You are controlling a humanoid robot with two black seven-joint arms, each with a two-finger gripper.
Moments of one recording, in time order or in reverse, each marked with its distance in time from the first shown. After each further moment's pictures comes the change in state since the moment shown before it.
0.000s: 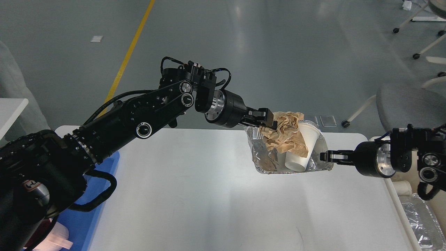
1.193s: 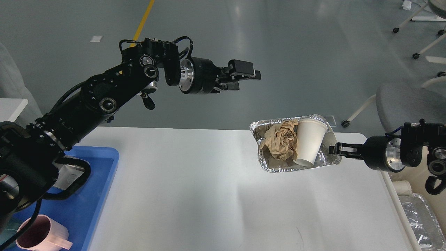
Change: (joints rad) left arm -0.012 0.207 -0.103 -0.002 -0.255 0.224 0.018; right arm -0.012 -0.023 0.054 -0.074 0.063 -0.003 -0.006
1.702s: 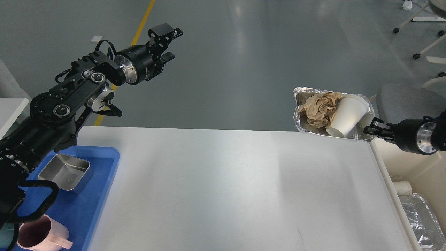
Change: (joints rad) left arm 0.224 0.122 -0.146 0.000 -0.200 0.417 -0.020; right arm -0.019 0.000 0.081 -0.291 0.137 -0.030 -0.008
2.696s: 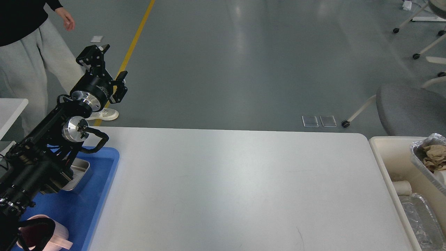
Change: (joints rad) left arm 0.257 0.005 -0.281 0.031 -0.412 0.100 -0.148; right arm -0.308 0.177 0.002 -0.806 0.483 -0.095 0.011
